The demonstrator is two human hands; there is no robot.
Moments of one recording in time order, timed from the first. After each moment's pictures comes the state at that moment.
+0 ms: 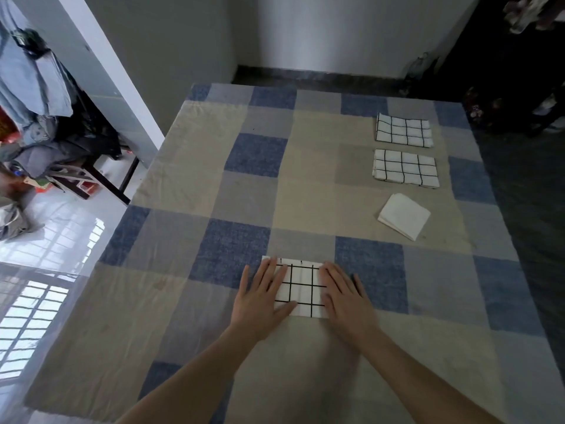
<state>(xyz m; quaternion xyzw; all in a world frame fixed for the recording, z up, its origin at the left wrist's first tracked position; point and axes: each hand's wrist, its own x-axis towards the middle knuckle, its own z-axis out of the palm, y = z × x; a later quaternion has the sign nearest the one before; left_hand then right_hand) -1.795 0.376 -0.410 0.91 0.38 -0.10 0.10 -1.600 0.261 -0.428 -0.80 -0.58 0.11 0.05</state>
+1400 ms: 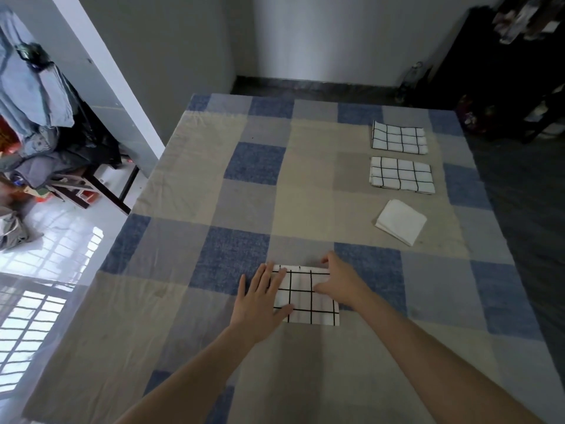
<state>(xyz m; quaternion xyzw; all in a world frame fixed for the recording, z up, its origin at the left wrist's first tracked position) -1.792 0.385 -0.395 0.90 0.40 -0.12 0.15 -1.583 0.329 -0.364 -0.80 -0.42 0.39 0.16</state>
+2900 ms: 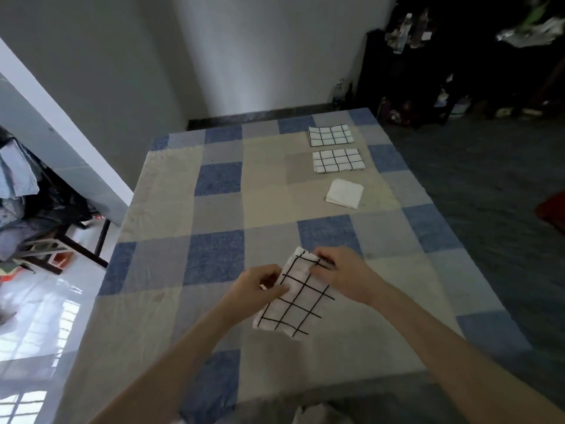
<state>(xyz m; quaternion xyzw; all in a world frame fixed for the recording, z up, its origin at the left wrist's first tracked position) -1.816 0.328 -0.278 0.87 0.22 0.06 0.44 -1.639 0.183 -0.240 -0.75 -0.48 0.30 0.34</state>
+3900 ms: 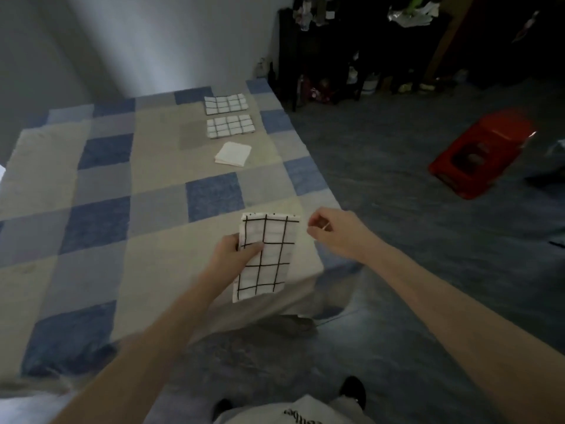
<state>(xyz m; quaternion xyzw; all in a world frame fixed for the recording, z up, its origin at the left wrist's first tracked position) -1.714 0.088 -0.269 0.75 0.34 0.07 0.56 -1.545 -0.085 -0.231 -0.86 -0.38 0.20 0.27</state>
